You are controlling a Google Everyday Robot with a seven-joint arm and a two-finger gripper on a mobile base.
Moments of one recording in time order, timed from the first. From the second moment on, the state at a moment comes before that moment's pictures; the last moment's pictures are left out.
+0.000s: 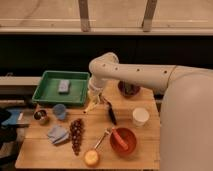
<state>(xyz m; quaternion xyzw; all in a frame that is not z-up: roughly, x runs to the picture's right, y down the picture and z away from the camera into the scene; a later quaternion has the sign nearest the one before) -0.056 0.023 0.782 -0.30 -0.02 0.39 0.87</state>
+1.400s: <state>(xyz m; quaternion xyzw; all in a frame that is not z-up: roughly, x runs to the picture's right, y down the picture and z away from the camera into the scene) -0.102 -0.037 0.768 -0.26 -0.09 0.35 0.90</state>
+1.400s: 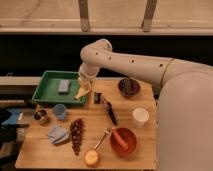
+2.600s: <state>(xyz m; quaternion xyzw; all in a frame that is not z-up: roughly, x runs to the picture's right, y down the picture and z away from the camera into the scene) -0.203 -0.047 0.782 -0.26 -0.12 0.26 0.92</state>
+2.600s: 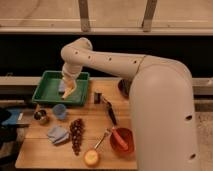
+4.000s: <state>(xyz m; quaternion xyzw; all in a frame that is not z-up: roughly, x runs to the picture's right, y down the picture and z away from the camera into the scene) -0.292 0.006 0.790 -0.30 -0.18 0.18 0.92</state>
